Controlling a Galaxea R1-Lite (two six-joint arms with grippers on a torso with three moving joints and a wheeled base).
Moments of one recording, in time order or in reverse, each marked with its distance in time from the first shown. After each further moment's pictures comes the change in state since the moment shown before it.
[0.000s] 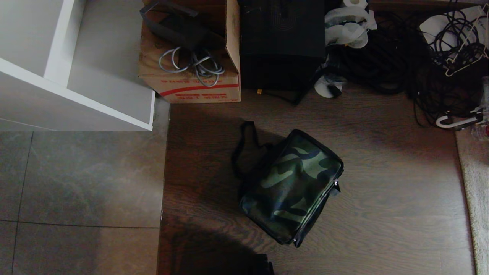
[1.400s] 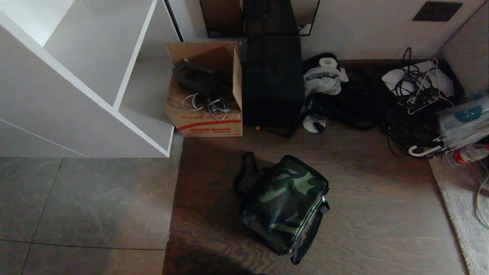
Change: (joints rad) left arm 0.000 0.000 0.000 0.001 0.001 -0.009; right arm 0.000 0.000 0.000 0.000 0.000 0.000
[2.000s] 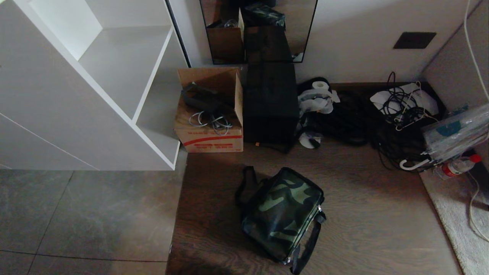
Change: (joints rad) left arm 0.000 0.000 0.000 -0.001 0.000 0.000; right arm 0.000 0.000 0.000 0.000 0.000 0.000
